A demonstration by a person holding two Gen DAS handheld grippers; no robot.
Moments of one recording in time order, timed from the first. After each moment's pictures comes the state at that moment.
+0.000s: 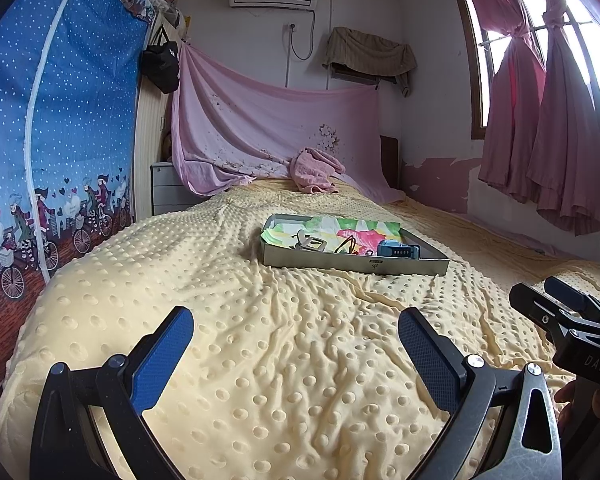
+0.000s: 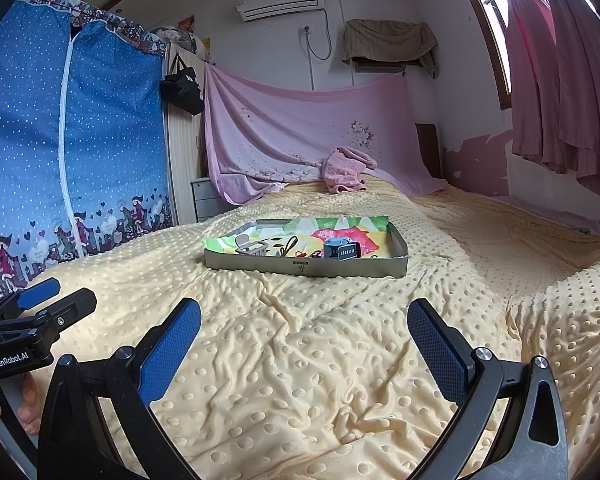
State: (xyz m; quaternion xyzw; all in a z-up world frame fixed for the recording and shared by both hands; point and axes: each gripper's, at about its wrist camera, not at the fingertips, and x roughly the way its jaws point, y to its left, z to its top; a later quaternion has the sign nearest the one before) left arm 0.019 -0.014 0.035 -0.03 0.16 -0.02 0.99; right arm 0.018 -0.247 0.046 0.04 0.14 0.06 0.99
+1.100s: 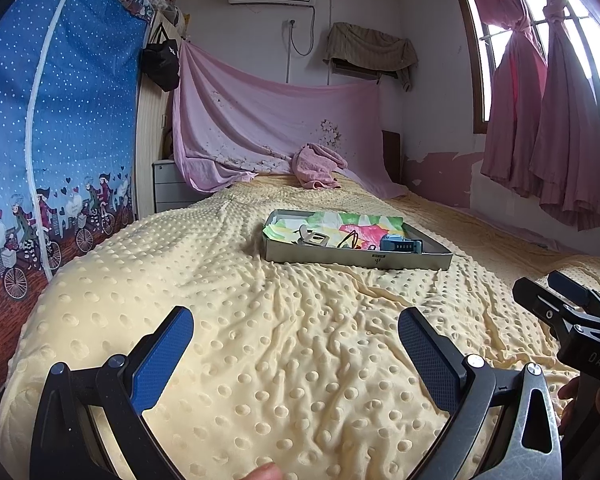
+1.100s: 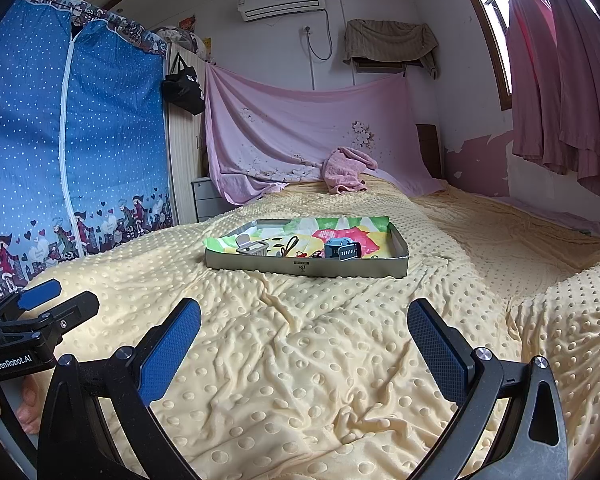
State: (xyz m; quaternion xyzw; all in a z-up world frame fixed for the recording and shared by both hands) left arm 0.020 -0.013 0.035 -0.03 0.17 -0.01 0.99; right arm 0.018 -0.246 0.046 0.04 0.14 0.06 0.99
